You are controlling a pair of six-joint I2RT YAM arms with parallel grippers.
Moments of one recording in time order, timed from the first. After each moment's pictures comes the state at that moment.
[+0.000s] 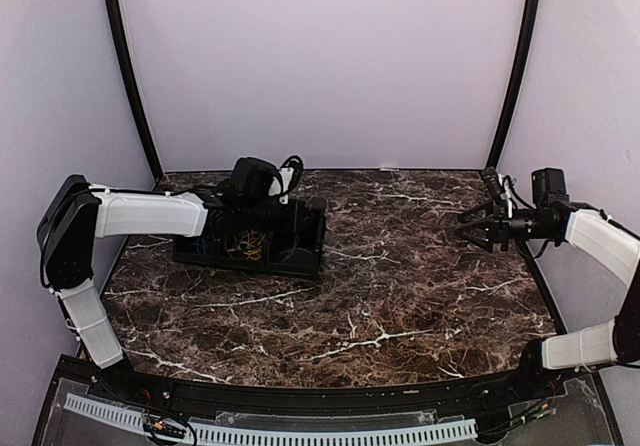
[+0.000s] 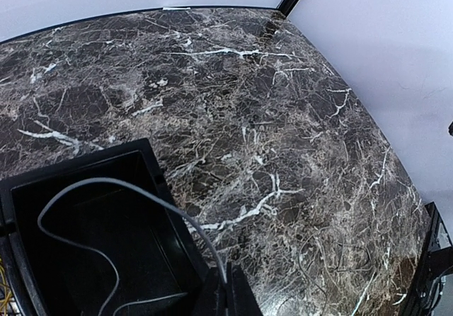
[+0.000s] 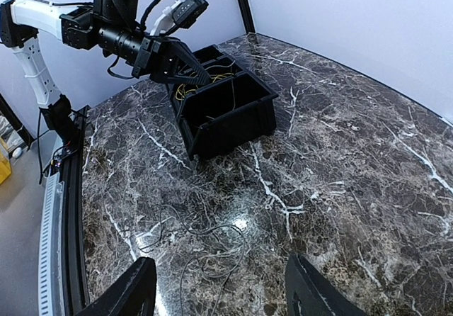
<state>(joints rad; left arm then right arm) -0.73 1.78 1.21 0.02 0.14 -0.40 -0.07 1.17 0.79 -0.47 -1.18 -0.56</state>
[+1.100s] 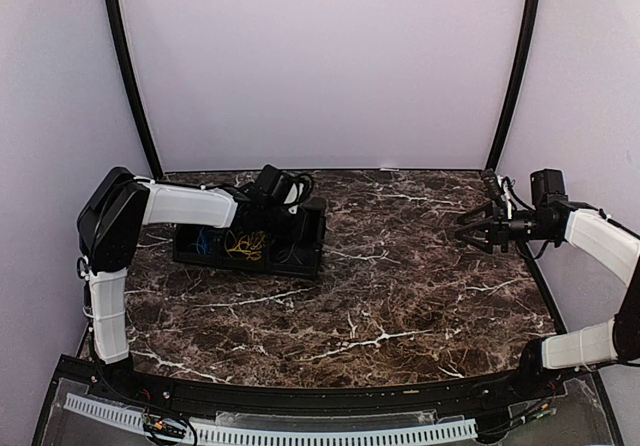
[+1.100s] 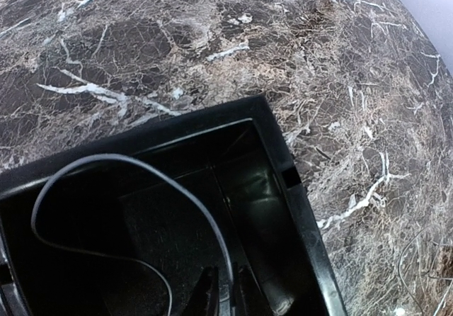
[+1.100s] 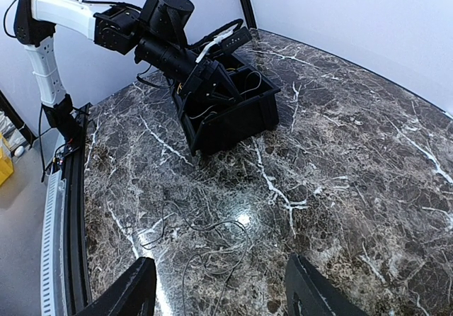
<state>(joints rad) -0.68 2.03 1.41 -0.16 0.04 -0.32 -0.07 1.18 0.79 -0.51 -1.17 -0.58</state>
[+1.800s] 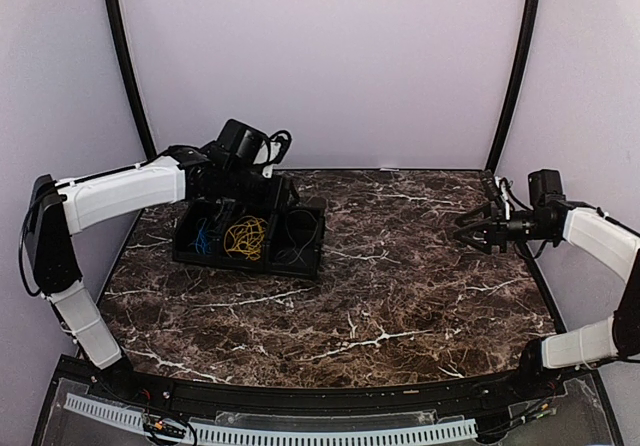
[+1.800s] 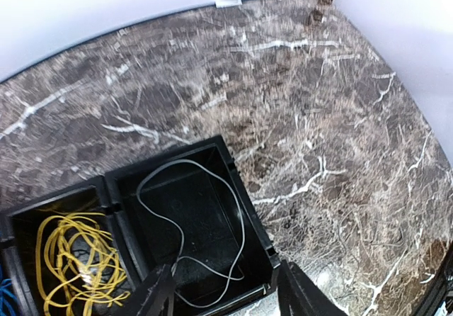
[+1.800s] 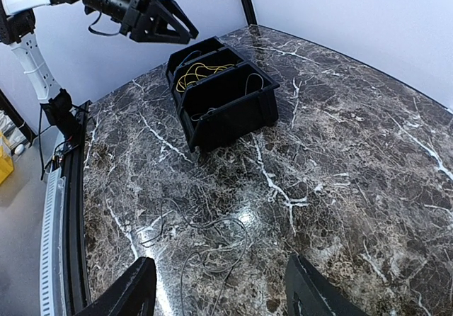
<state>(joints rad) -0.68 1.73 1.44 -0.45 0.02 -0.27 -0.06 1.20 0.79 -0.51 -1.17 -0.60</state>
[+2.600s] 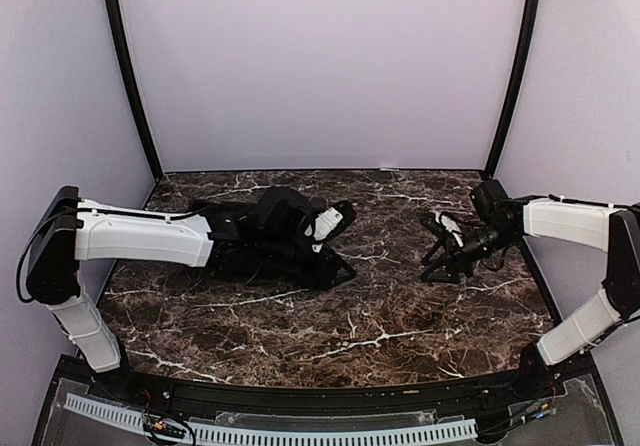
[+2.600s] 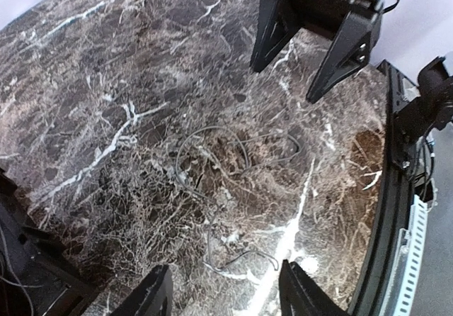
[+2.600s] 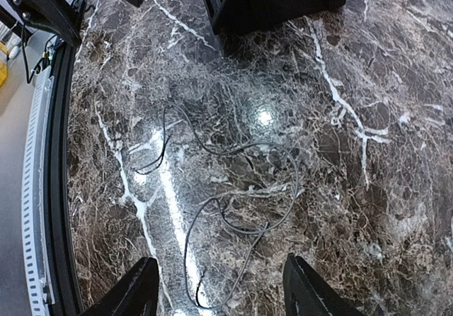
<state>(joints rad) -1.00 1.69 1.18 -0.13 0.18 -0.15 0.26 1.43 0.86 -0.64 -0.84 -0.74</state>
